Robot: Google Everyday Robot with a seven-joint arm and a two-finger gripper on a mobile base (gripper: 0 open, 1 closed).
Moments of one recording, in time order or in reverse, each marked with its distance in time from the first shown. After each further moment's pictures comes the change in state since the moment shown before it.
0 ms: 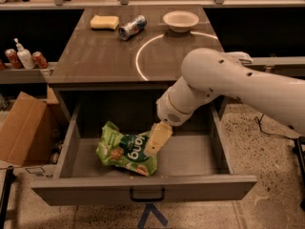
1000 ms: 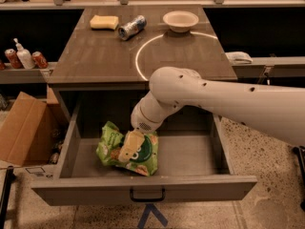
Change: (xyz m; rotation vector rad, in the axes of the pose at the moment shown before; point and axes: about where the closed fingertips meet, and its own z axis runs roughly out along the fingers) arm -0.043 0.005 0.081 -0.041 -0.041 -0.005
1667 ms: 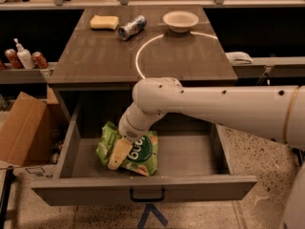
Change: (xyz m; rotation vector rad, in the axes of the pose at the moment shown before) arm -0.012 0.012 0.048 -0.034 0.031 -0.019
